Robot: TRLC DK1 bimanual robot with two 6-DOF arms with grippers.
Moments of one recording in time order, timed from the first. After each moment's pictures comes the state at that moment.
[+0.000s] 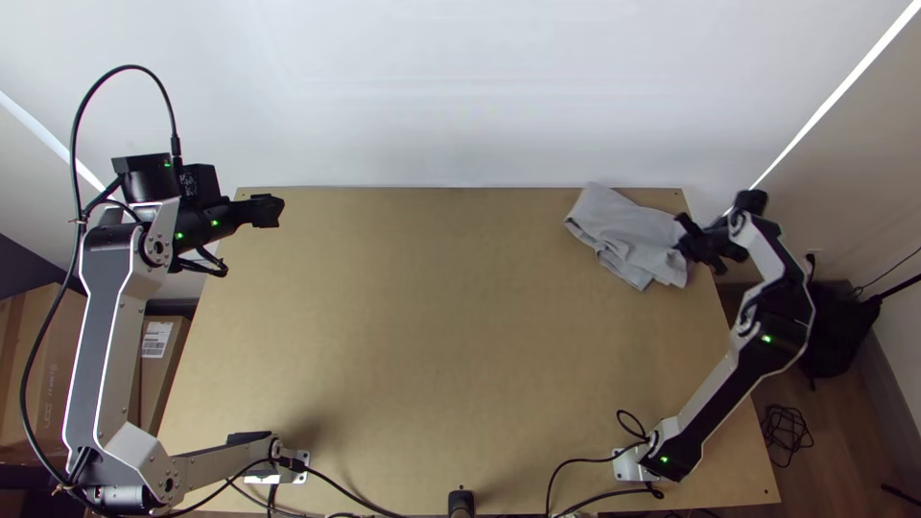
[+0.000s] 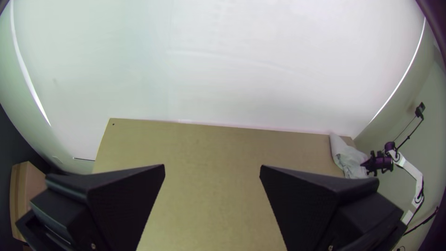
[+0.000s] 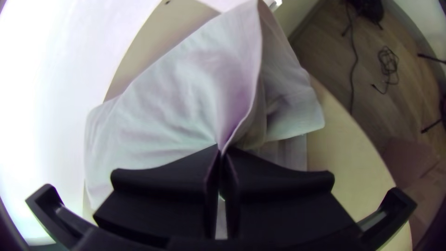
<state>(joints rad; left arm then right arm) 0.11 1.33 1.59 -0.87 0.20 -0.05 -0.45 2.12 1.65 -0.65 -0.29 0.44</state>
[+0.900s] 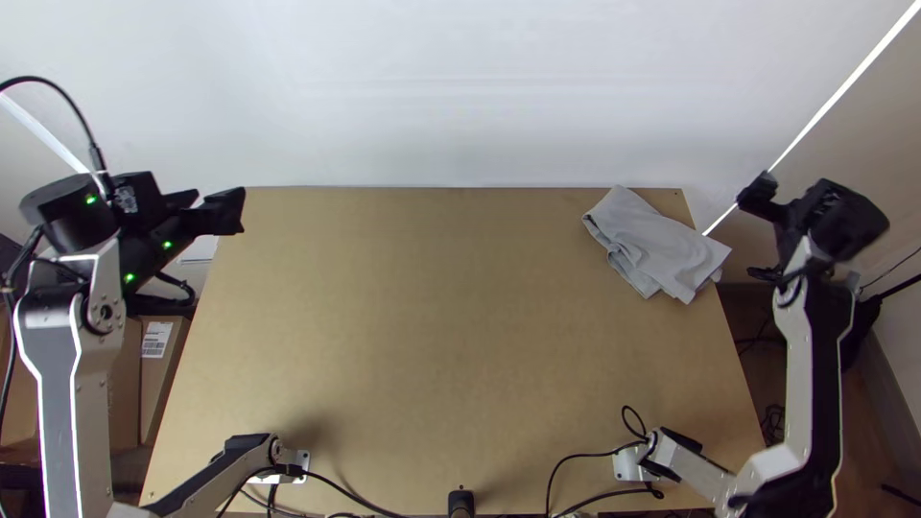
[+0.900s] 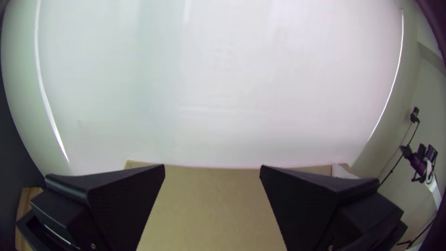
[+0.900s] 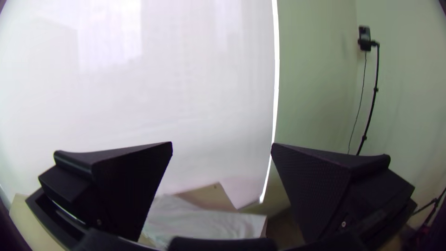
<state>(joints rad) 0.12 1.09 1.59 -0.80 0.15 -0.05 -0.38 1.16 1.20 -0.07 -0.02 0.06</state>
